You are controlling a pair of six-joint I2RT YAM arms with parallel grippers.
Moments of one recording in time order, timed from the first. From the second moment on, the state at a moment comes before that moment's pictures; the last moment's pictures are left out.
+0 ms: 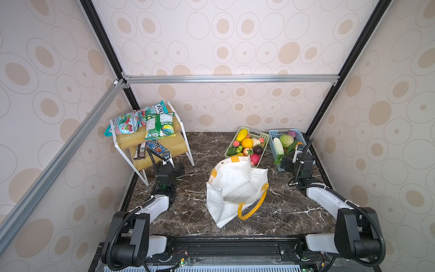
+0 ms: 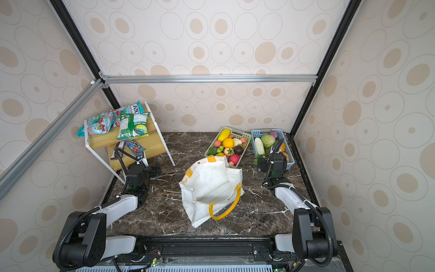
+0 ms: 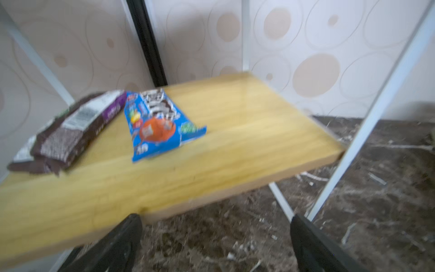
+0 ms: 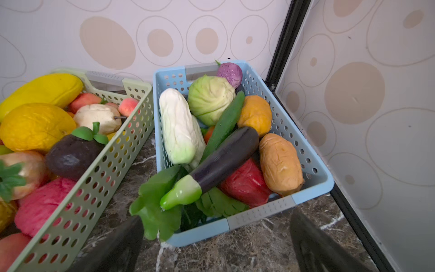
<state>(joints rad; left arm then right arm) -0.12 1.28 0.52 0.54 -0.33 -0.01 0.05 1.31 0.70 0.15 0.27 0.09</state>
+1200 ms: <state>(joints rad) -0.63 1.58 1.18 -0.14 -0.02 -0.29 0.05 1.27 0.81 -0.29 0.11 0.15</state>
